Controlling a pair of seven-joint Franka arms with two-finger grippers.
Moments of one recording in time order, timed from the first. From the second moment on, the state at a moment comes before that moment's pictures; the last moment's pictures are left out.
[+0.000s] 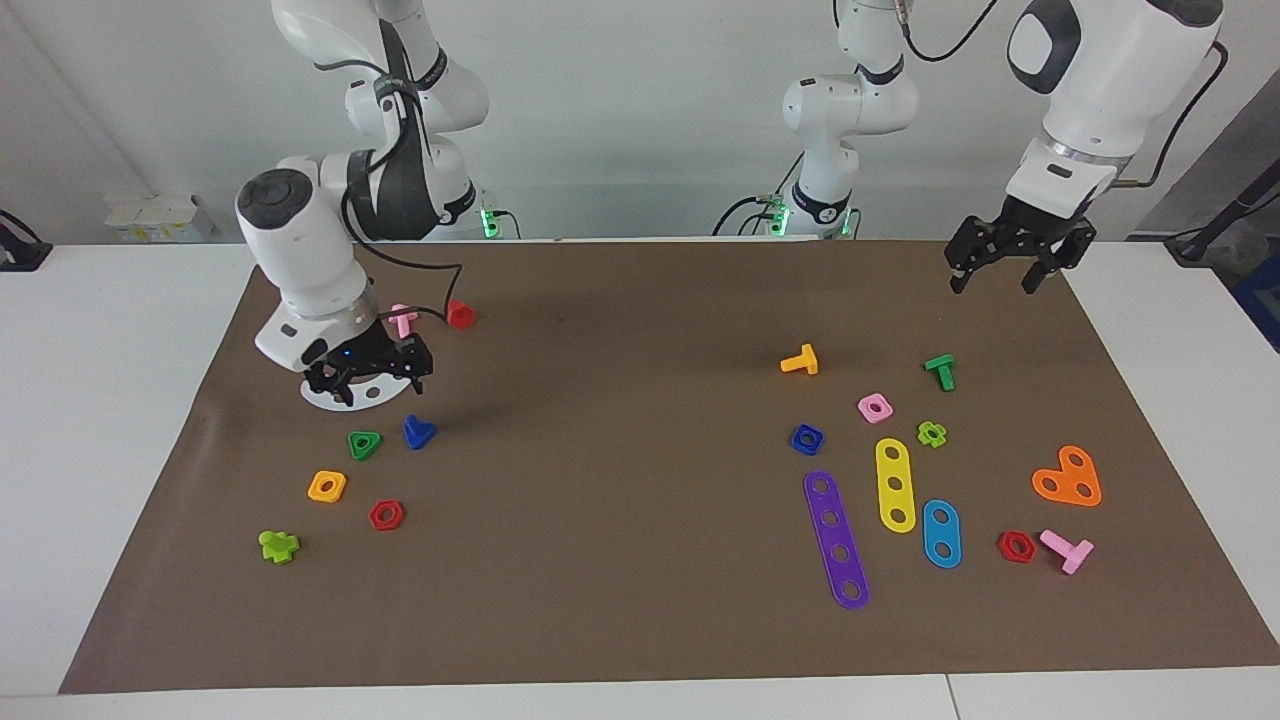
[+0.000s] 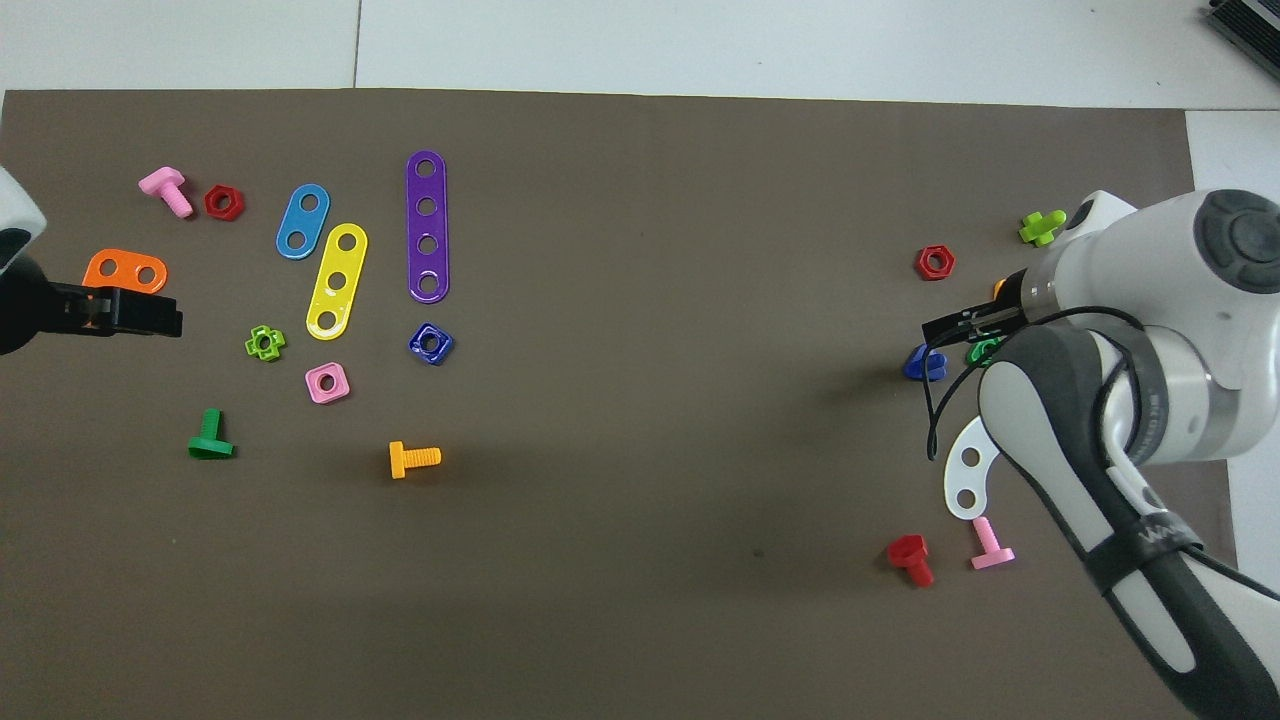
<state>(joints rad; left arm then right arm) -0.05 -0.07 0.00 -1.80 -0.01 1.82 0.05 0.15 0.15 -0.10 -2.00 0.04 2.20 -0.21</state>
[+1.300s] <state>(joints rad) -0.29 0.33 -0.02 -1.98 -0.01 2.38 0.36 0.15 0.21 -0.10 -2.14 0.04 2.41 -0.29</state>
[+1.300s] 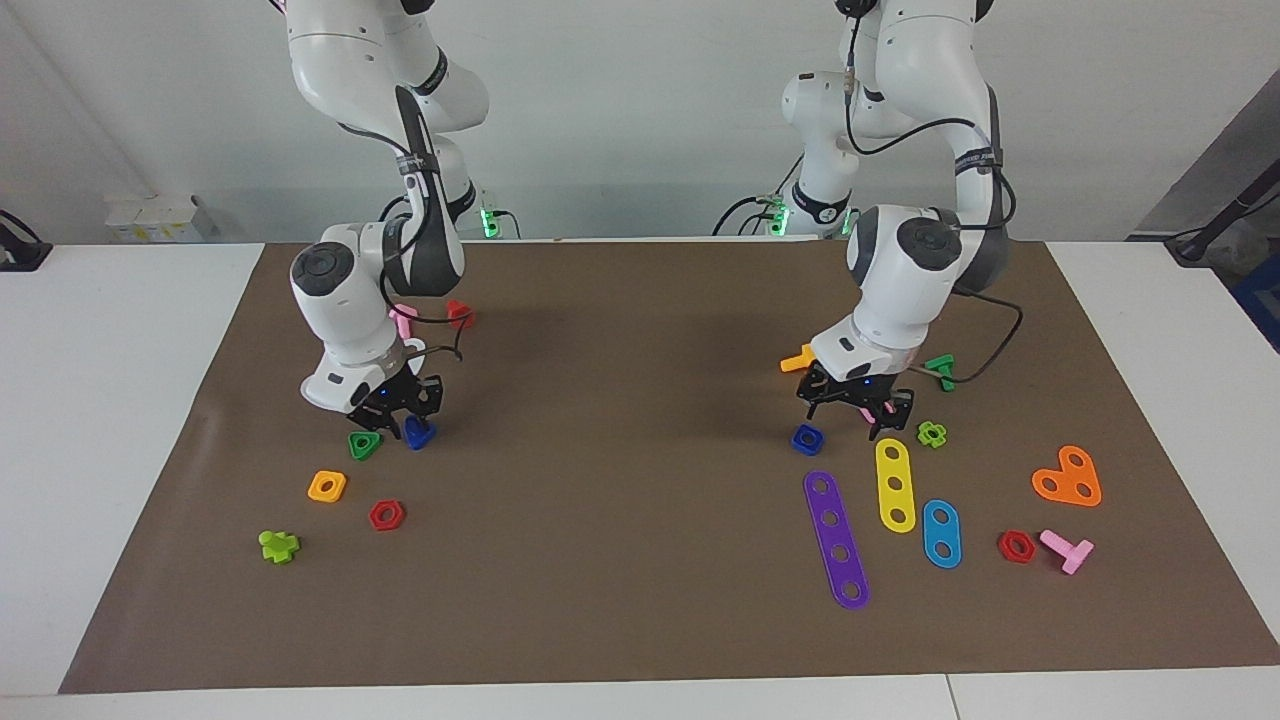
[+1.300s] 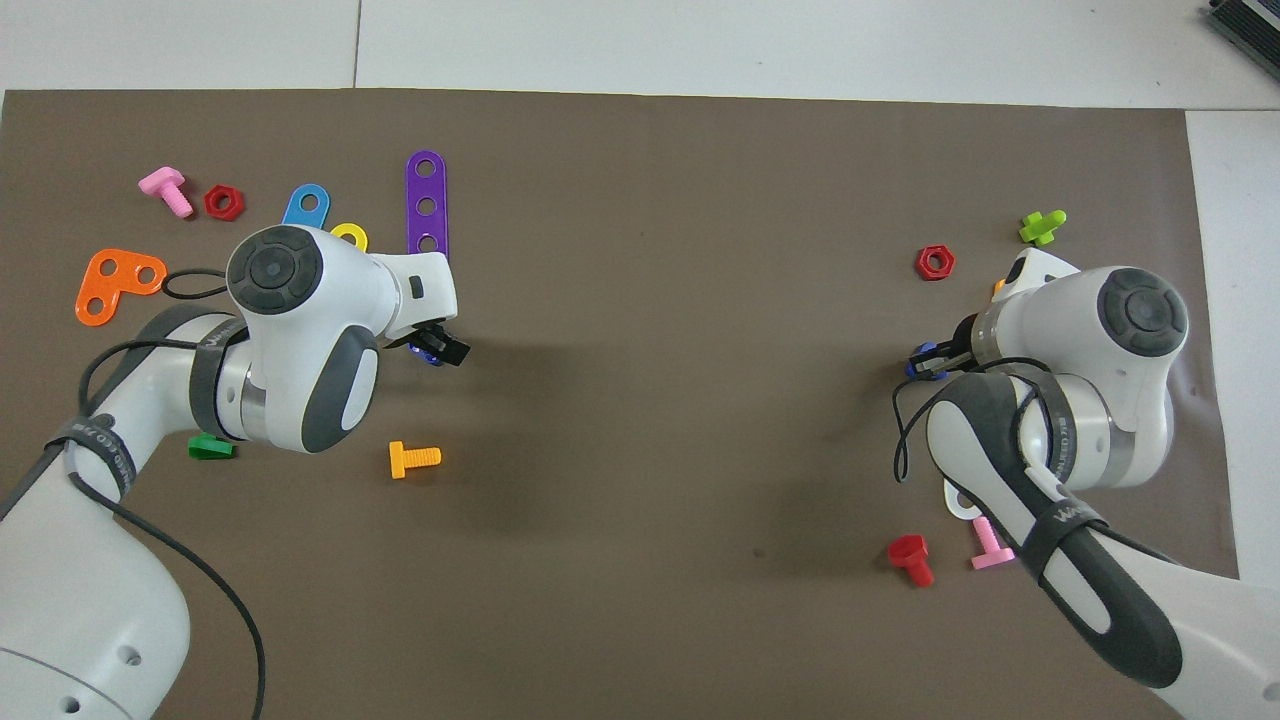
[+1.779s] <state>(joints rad) -0.29 0.32 -0.02 -2.04 -0.01 2.39 0.44 0.24 0.19 -0.10 -1.96 0.05 2.29 -0.07</state>
